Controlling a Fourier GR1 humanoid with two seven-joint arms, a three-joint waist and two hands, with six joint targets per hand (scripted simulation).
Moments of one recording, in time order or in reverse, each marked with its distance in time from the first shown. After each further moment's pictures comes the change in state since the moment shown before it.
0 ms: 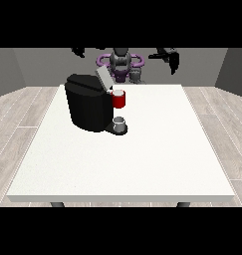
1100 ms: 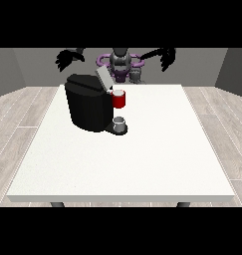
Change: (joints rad) left arm -0.316 0.140 0.021 0.268 -0.239 0.078 -0.032; right arm 0.165 0.072 -0.071 0.078 -0.037 -0.127 -0.108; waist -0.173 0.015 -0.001
